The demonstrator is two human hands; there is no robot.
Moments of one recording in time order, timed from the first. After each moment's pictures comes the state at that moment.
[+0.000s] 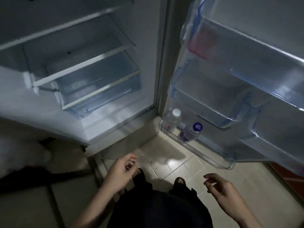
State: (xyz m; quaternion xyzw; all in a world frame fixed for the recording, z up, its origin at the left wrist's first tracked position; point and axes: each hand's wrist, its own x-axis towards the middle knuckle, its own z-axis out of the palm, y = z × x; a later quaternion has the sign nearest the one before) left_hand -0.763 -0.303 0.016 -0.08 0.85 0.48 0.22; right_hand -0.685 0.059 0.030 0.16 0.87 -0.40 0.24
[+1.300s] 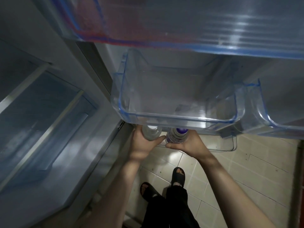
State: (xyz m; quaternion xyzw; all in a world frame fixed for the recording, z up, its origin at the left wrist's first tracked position) left_hand -0.943 -0.156 -0.072 0.09 0.80 0.57 0.14; right_hand -0.846 0.013 -0.057 0.20 0.79 -0.58 0.00
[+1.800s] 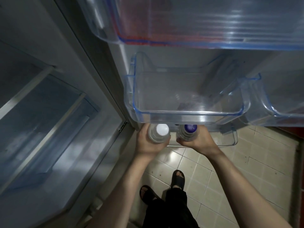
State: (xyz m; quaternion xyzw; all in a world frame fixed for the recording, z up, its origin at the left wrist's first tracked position) left_hand -0.937 -0.148 -0.046 0.15 0.80 0.58 0.08; right_hand -0.849 0.038 -0.031 0.19 0.83 -0.53 -0.03
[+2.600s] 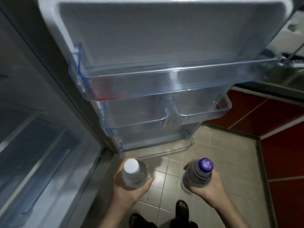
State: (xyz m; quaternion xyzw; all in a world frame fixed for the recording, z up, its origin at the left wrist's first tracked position) left_hand -0.845 -0.197 0.091 0.20 0.76 0.60 0.18; right_hand -0.672 0.002 0.079 0.34 0.75 -0.54 -0.15
